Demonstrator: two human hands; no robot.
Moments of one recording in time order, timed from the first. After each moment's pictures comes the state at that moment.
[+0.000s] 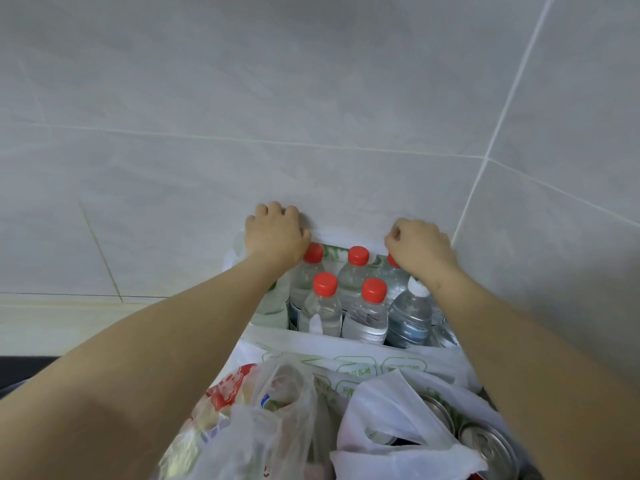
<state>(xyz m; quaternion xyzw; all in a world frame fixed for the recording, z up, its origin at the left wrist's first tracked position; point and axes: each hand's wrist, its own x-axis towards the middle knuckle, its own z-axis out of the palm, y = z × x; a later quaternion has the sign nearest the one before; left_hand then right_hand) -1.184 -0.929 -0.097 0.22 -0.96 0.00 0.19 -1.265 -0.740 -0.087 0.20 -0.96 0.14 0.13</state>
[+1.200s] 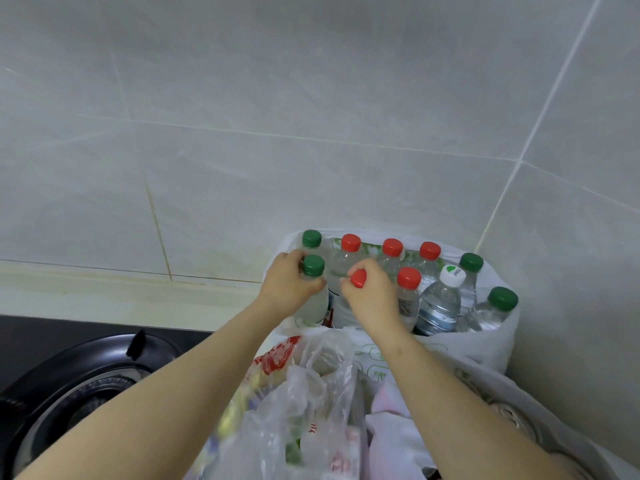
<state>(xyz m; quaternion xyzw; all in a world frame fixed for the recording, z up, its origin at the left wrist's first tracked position) -1.090 -0.931 -0.141 0.19 -0.85 -0.46 0.19 -1.143 -0.805 -0.147 0.22 -0.83 0.51 0.02</state>
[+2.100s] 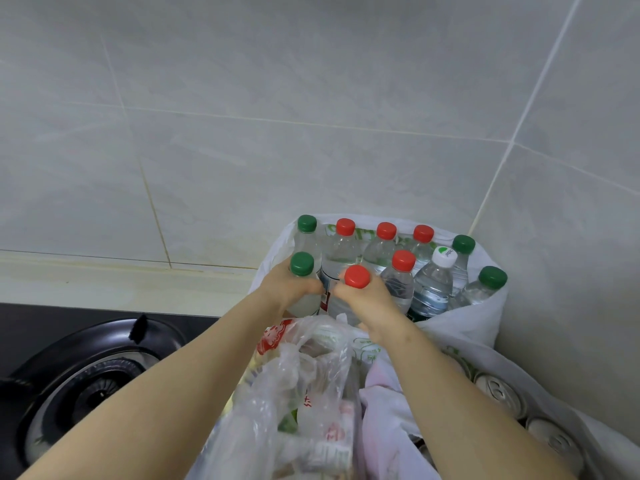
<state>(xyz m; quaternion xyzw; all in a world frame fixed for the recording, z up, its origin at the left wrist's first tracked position) -1.078 -0.921 -0.156 0.24 -0.74 -0.63 0.07 -1.132 -0.789 -0.162 0.15 -0.77 0.59 -0.17</state>
